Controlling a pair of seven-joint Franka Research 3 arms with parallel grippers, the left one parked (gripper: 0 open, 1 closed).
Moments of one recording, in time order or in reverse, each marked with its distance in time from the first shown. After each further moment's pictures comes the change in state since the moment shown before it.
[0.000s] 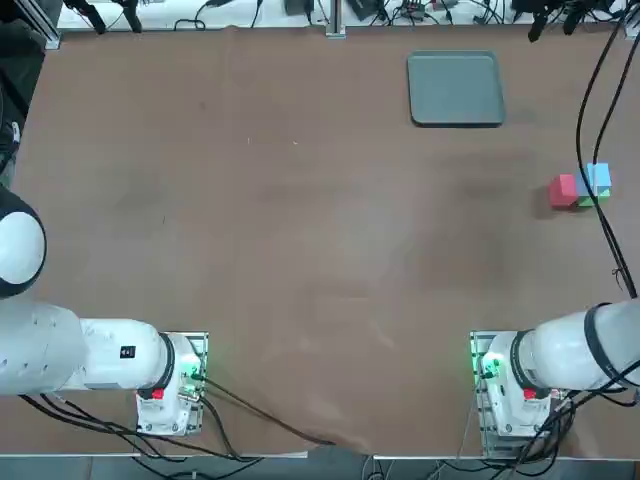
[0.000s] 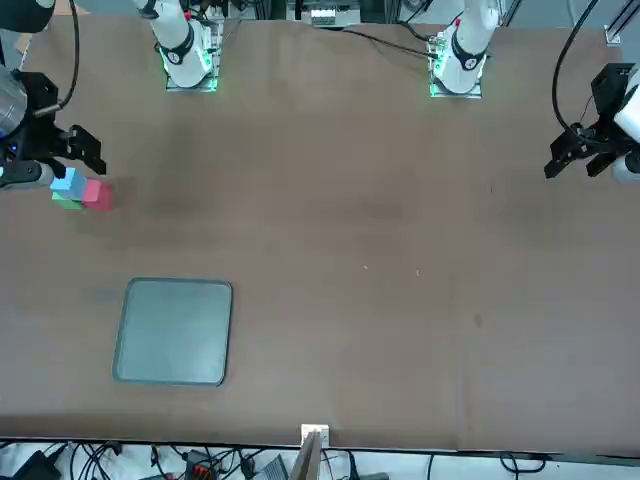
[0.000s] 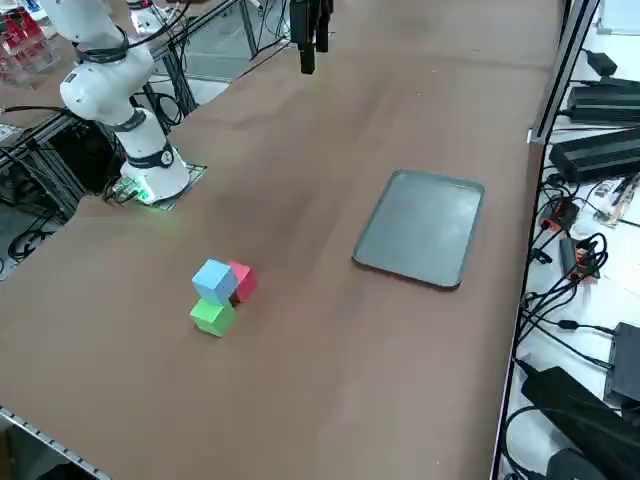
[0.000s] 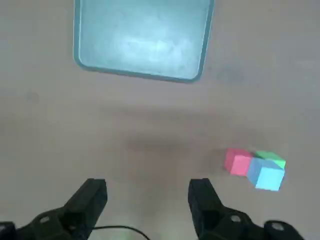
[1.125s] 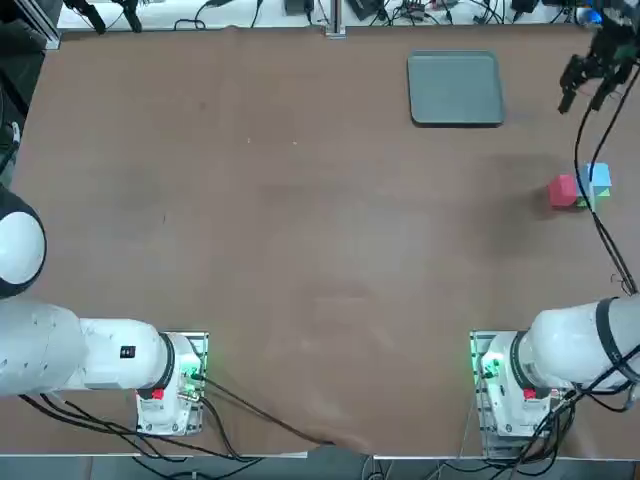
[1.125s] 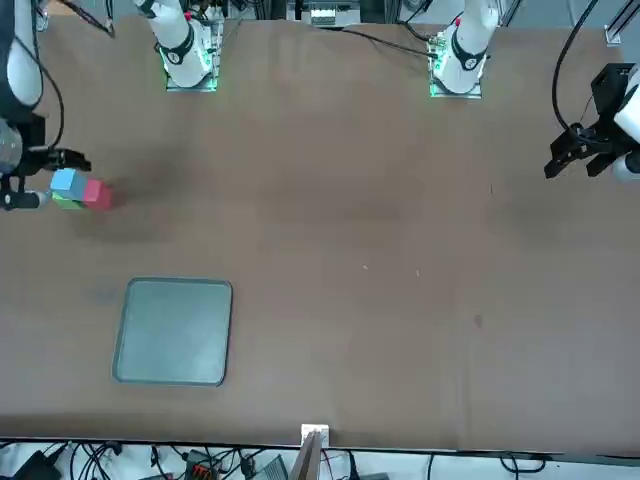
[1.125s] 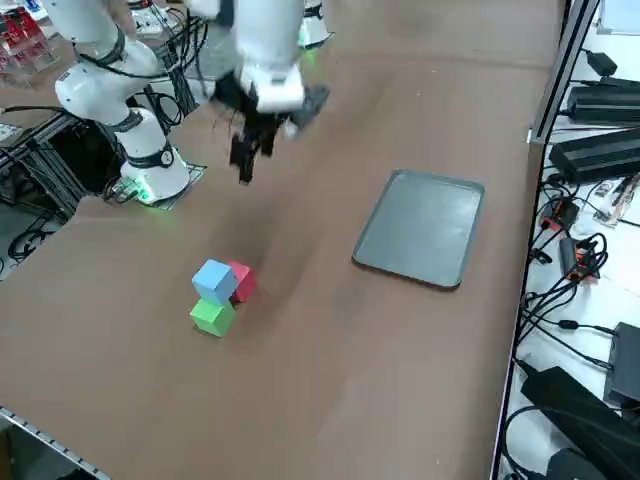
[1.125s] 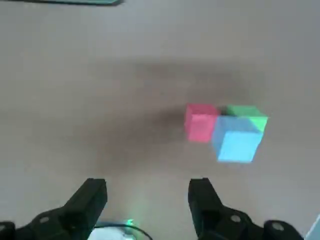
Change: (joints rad) arm -0.291 0.046 -0.033 -0.321 -0.079 0.205 -0.212
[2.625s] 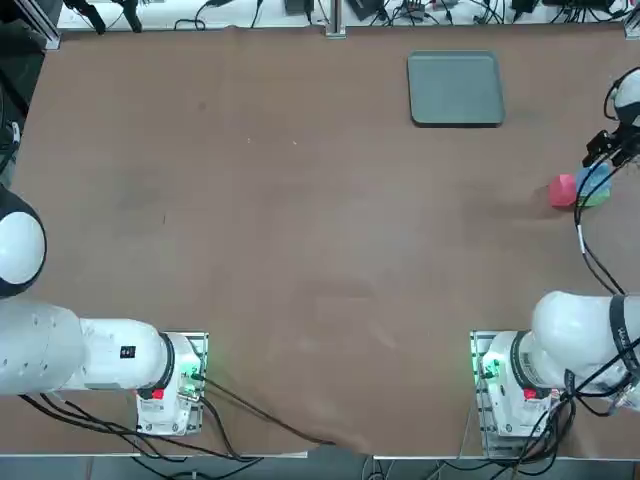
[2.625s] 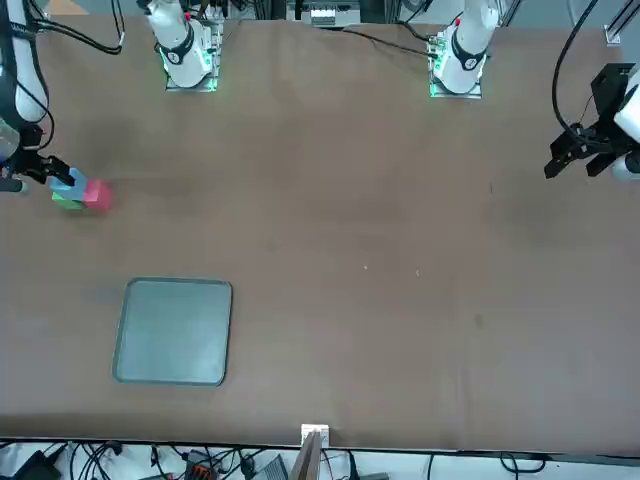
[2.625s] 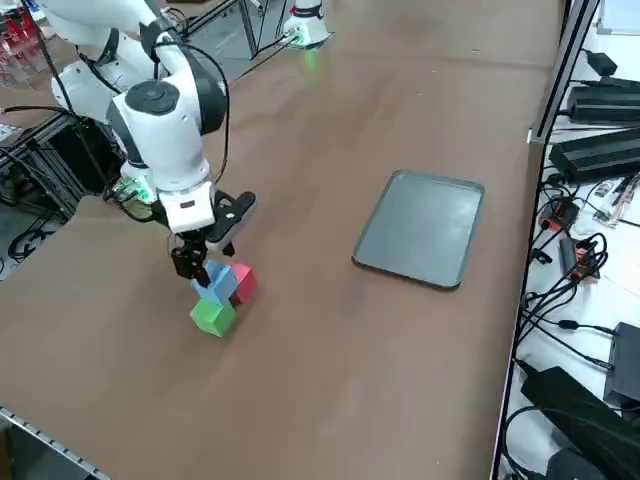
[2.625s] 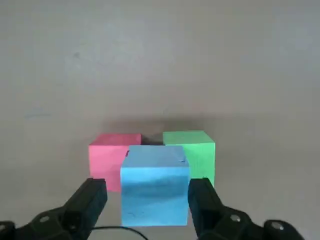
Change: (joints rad) arm -0.294 0.026 0.001 -0.365 0.001 0.638 -0.170
